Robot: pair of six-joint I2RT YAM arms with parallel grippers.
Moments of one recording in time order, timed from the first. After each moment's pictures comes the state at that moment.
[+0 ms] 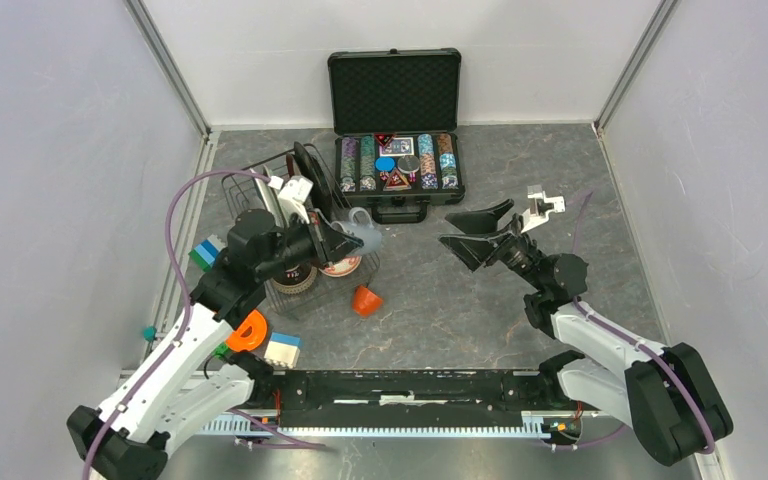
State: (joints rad) left arm -0.55 0.82 0.82 -0.27 0.33 -0.58; right arm 0.40 1.06 0.31 1.24 -0.55 0.88
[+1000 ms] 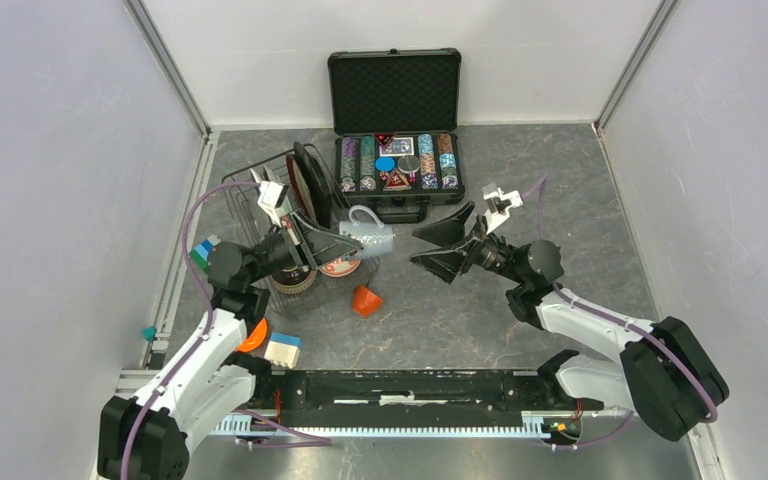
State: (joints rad) left arm -0.30 0.84 0.46 0.83 0.87 -1.27; right arm 0.56 1.16 0.41 1.18 -0.66 0.80
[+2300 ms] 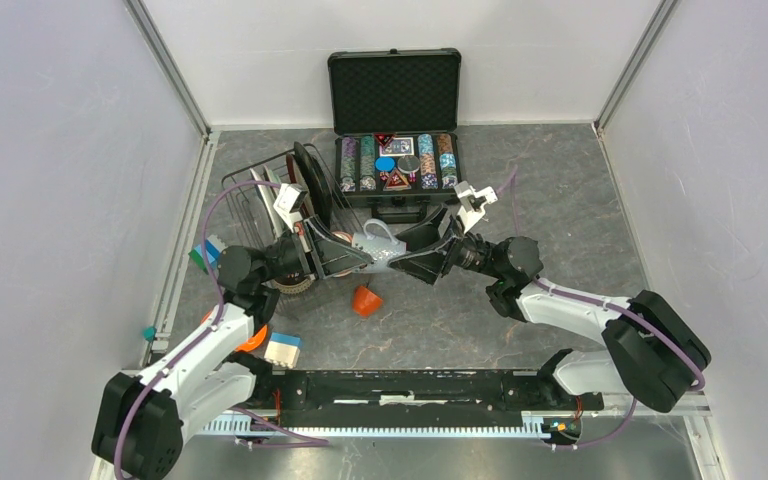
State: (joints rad) left arm -0.40 0.92 0.44 1.00 0.92 -1.33; right arm 0.70 1.31 0.51 1.29 -0.66 0.86
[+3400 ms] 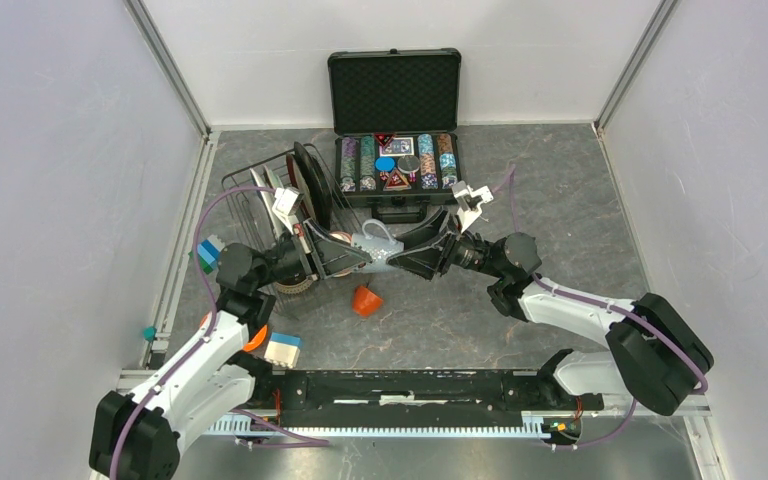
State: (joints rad) left arm -0.40 0.84 0.44 0.77 0.86 -1.22; right arm 0.70 1.29 0.52 1.19 -0.66 0.81
